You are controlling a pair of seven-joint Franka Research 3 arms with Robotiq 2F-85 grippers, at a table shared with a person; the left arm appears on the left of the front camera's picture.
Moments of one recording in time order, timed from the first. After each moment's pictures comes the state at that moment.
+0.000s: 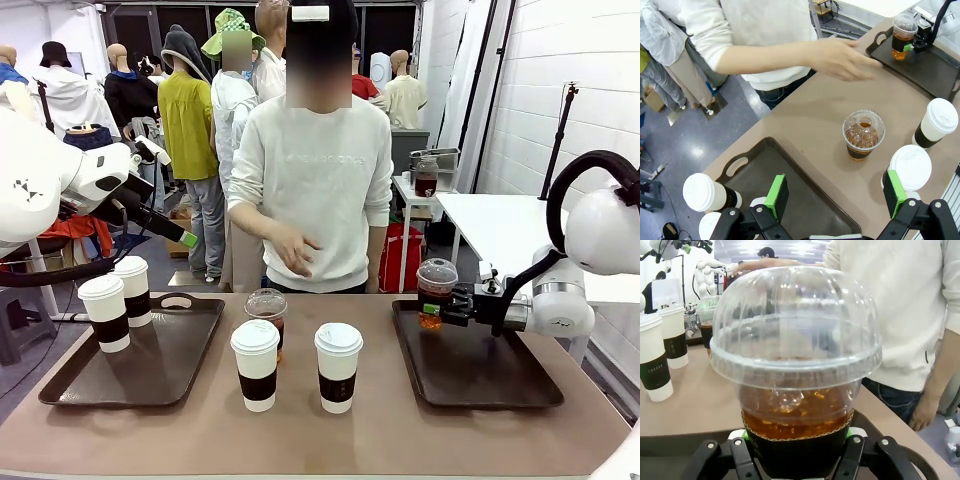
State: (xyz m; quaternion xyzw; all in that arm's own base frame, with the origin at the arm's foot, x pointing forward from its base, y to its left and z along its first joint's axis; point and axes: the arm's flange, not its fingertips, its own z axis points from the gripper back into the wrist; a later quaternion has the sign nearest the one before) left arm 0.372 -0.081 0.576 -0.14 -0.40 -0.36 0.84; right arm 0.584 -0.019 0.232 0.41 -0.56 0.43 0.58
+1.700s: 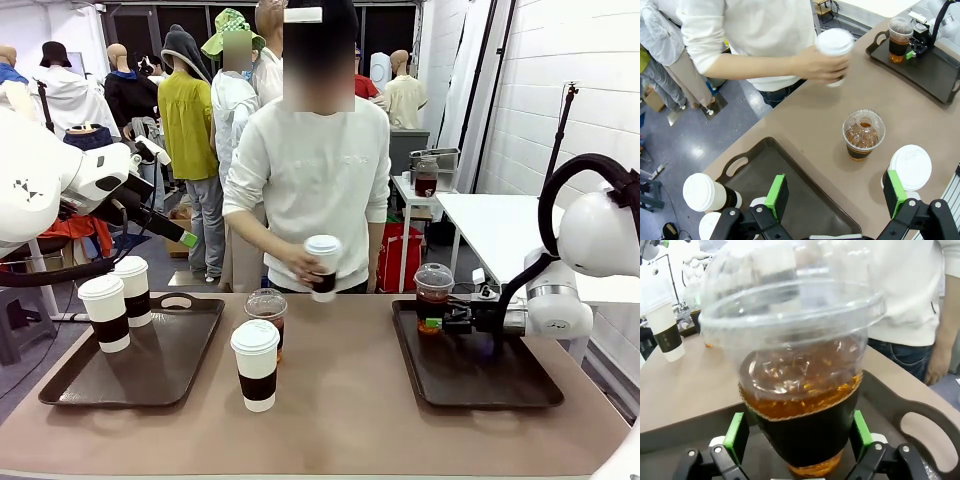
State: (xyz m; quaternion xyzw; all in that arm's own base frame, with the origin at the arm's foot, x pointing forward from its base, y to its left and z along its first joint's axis) left arm 0.372 -0.082 0.576 -0.14 -0.40 -0.36 0.84; right arm 0.579 -0.022 0.215 0.42 -0.49 0.40 0.65
